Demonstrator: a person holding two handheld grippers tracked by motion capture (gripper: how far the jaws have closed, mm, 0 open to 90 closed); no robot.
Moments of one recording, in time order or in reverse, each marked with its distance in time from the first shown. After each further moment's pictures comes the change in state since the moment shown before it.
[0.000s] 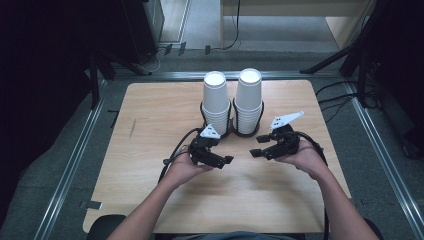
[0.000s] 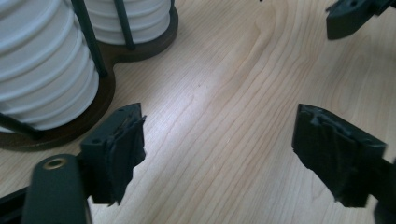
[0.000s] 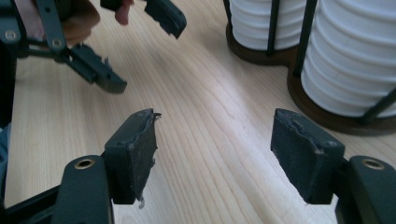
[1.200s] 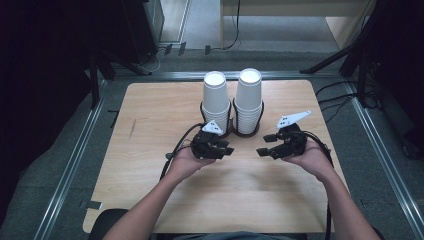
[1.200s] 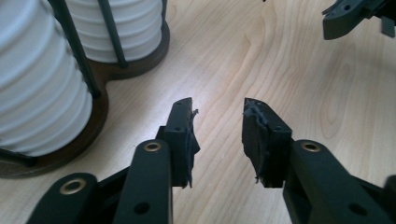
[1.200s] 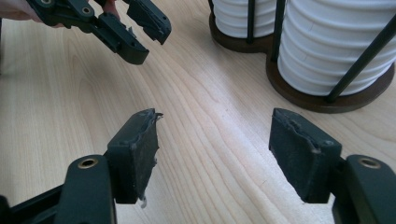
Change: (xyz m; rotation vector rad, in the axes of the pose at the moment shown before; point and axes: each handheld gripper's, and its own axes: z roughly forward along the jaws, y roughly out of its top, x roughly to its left) left arm 0.004 0.014 0.002 0.003 -0.035 0.017; right arm -0.001 -0.002 -0.018 0.025 -0.055 0.005
